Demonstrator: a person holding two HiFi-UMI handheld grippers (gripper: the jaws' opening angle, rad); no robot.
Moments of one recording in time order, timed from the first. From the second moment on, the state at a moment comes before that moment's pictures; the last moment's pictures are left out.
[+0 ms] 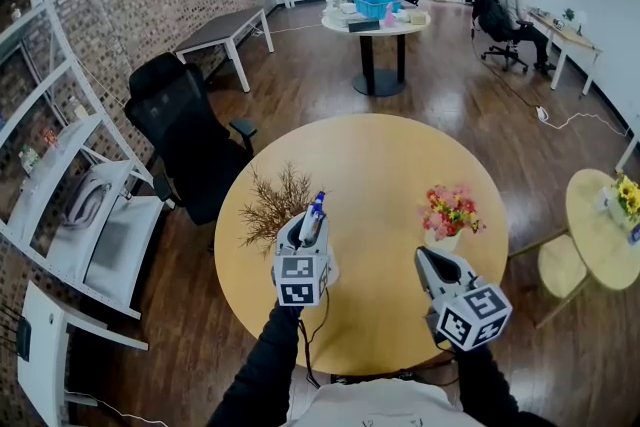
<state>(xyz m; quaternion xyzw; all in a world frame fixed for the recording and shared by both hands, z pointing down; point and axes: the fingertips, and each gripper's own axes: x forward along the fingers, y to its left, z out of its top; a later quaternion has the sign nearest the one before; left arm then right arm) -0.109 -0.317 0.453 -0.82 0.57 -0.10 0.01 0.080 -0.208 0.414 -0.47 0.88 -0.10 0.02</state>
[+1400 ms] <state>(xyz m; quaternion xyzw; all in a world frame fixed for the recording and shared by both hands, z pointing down) -0.121 -0.194 0.465 -0.83 0.55 -0.07 -0.07 0.064 -0.220 0.408 -0.46 0.88 -0.09 0.03</state>
